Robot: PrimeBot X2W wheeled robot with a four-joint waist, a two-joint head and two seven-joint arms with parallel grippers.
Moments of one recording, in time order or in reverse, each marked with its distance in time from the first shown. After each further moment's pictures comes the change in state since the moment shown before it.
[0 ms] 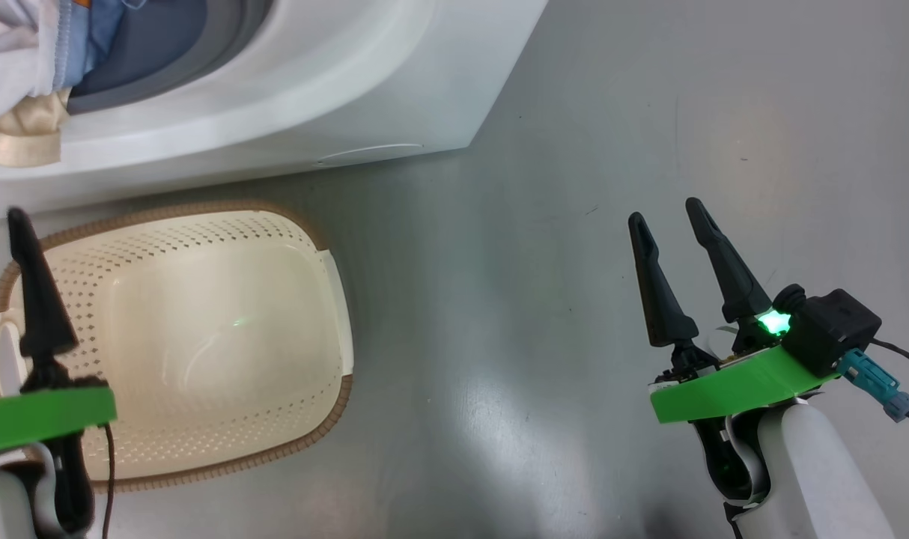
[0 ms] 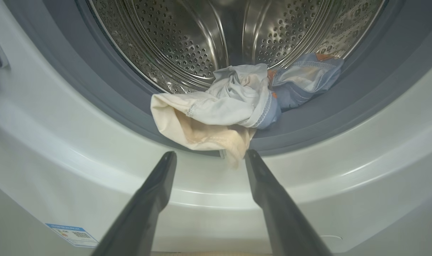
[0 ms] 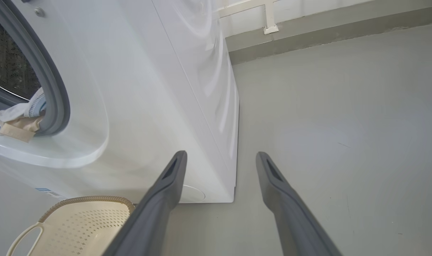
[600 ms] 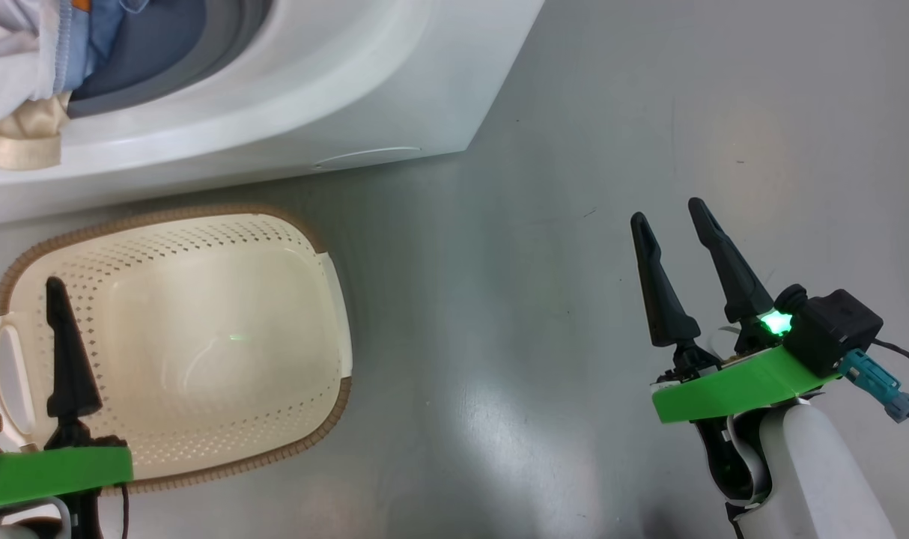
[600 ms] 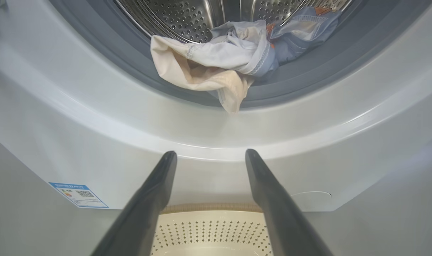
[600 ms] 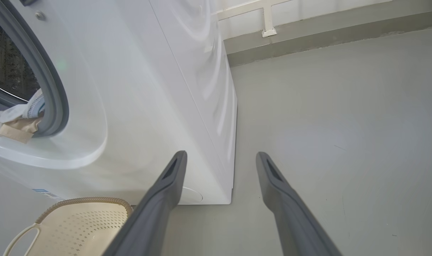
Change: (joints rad) left arm 0.121 -0.015 0.011 0.000 -0.002 0.000 0.000; right arm 0.002 0.000 -0.006 0.000 -0.007 0.000 0.000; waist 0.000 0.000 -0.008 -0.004
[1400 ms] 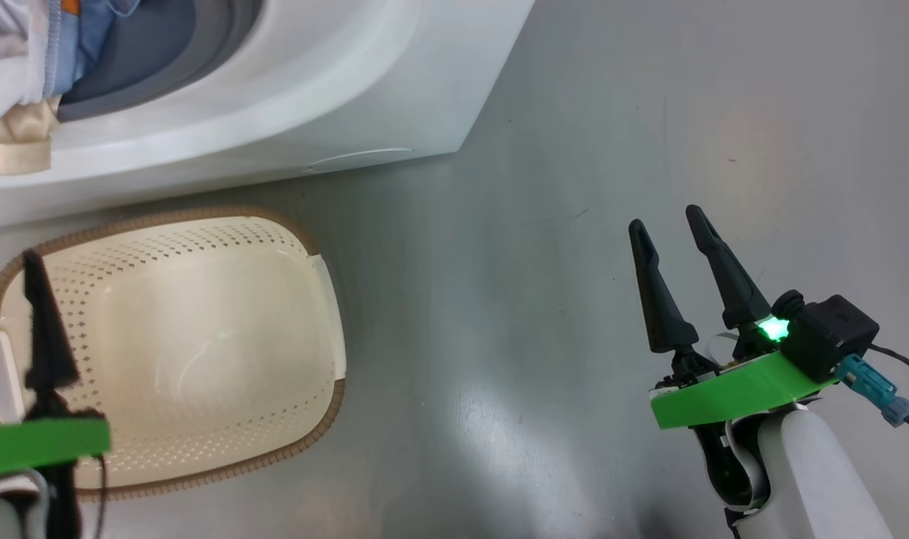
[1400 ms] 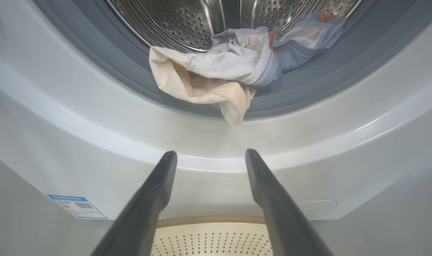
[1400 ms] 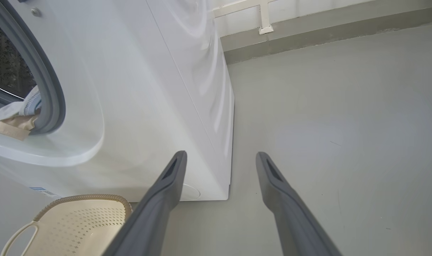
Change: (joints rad) left arm -0.046 0.020 0.008 0.031 0.001 0.001 0.000; right arm 0.010 0.000 0.003 0.002 0.001 0.000 0.000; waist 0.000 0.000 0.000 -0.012
